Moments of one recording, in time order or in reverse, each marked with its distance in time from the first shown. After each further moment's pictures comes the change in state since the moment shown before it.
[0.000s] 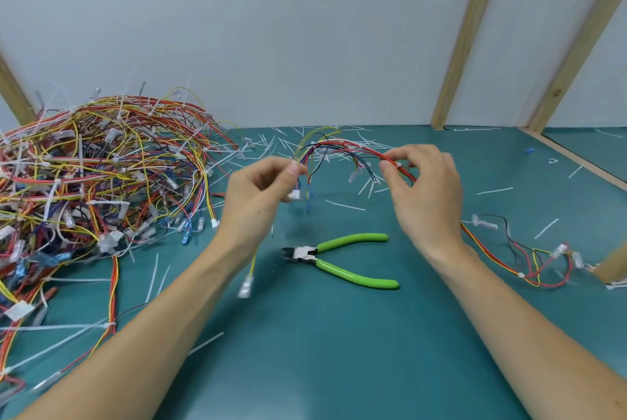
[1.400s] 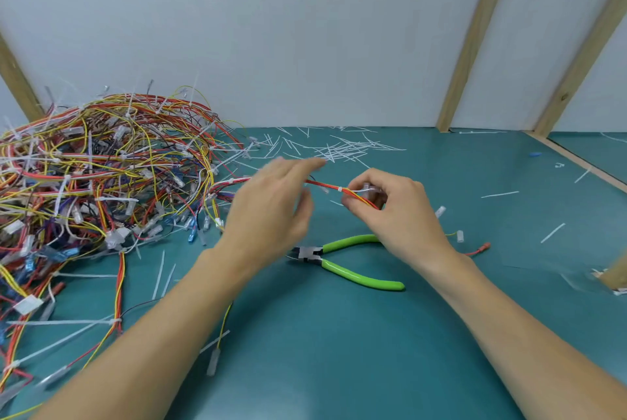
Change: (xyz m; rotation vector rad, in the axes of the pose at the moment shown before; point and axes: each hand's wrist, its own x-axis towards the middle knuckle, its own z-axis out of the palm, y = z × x) left_hand -0.007 0.005 0.000 0.928 -0.065 0.532; right_hand -0.018 -0.015 0.010 0.210 -0.401 -0.054
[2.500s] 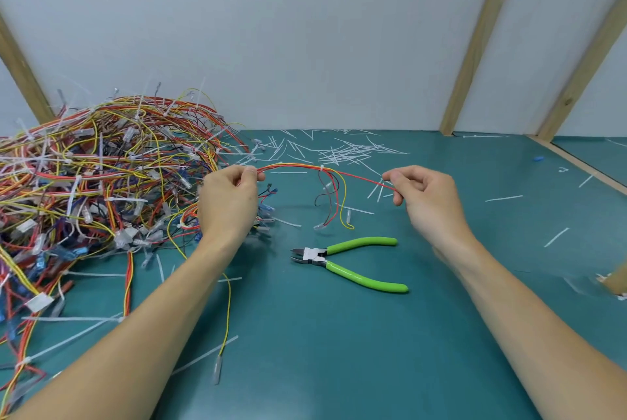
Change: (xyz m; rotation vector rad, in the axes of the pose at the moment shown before) left_hand -0.002 -0.052 0.009 -0.429 0.190 -0.873; right_hand 0.017 0.027 -0.018 0.222 0.179 0.351
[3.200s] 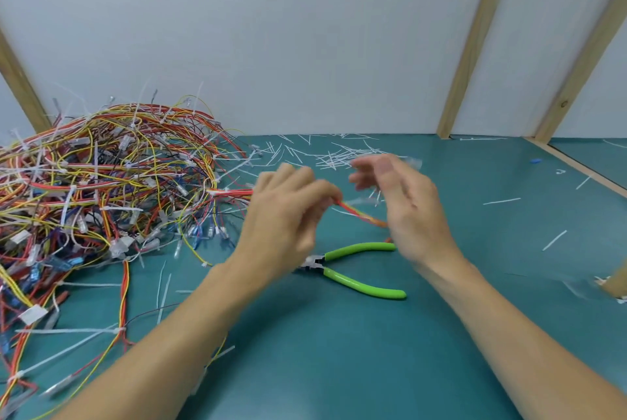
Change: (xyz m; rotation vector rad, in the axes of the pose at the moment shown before) left_hand -0.048 0.045 0.009 0.301 -0.222 0.967; right_hand -0.033 -0.037 0.014 0.087 -0.126 -0.348
